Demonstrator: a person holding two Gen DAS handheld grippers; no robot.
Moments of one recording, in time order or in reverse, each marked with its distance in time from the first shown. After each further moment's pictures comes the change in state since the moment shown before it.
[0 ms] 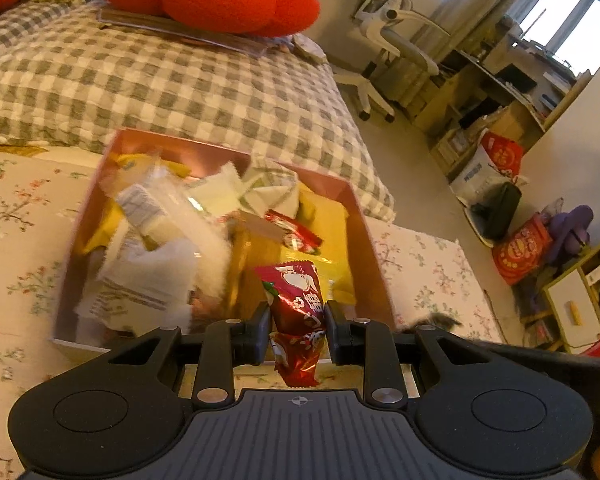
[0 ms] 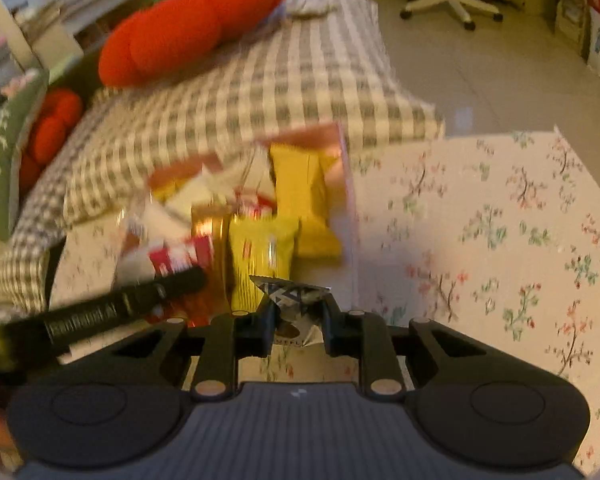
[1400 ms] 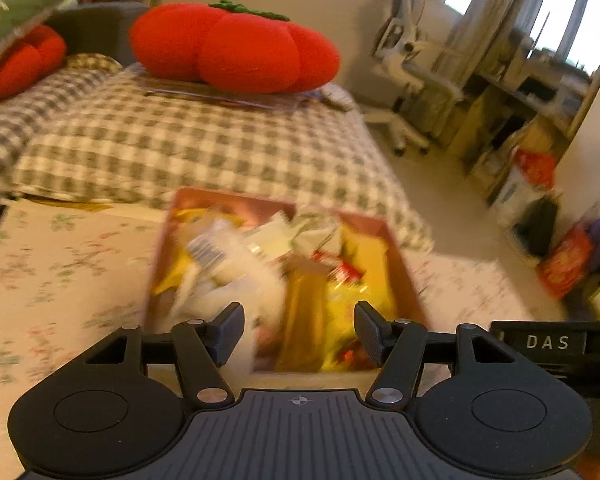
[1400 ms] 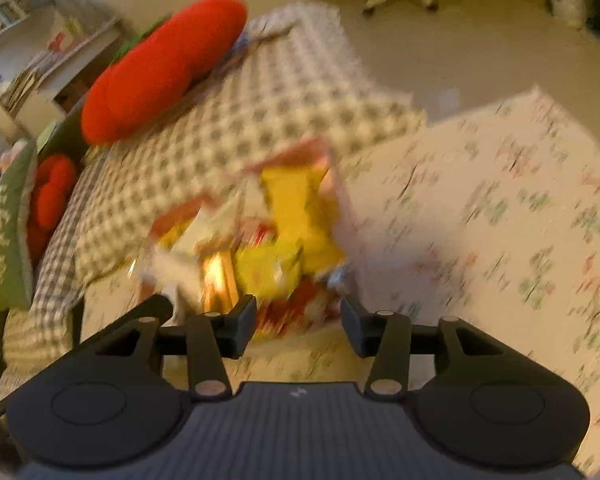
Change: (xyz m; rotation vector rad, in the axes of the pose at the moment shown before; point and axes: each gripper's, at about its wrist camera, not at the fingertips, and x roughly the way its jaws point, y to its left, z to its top) left arm -0.046 -0.007 -0.013 0.107 -0.139 0.215; right arm 0.004 -0.005 -0.009 0.202 -0.005 0.064
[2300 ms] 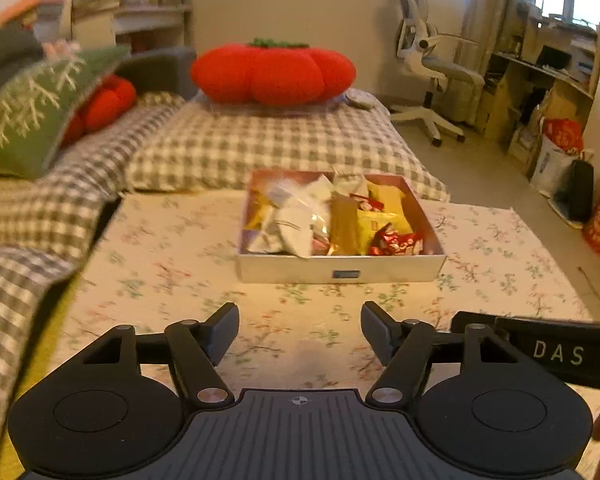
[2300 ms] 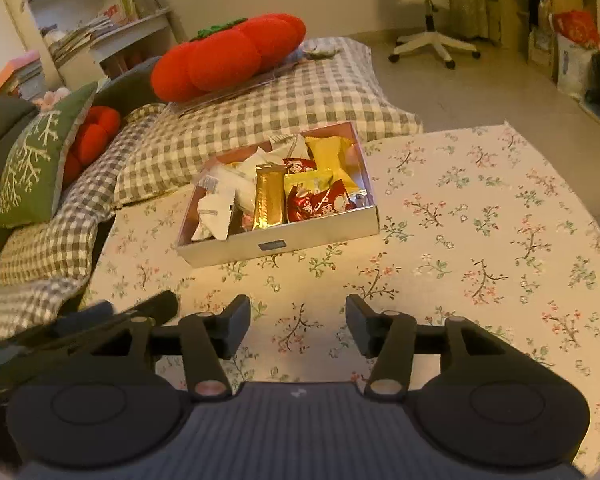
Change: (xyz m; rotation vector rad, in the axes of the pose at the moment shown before) left arm -0.137 -0.024 -0.089 0.104 -0.068 0.195; right arm -0.096 0.048 -0.120 -0.215 -0.149 -0.092
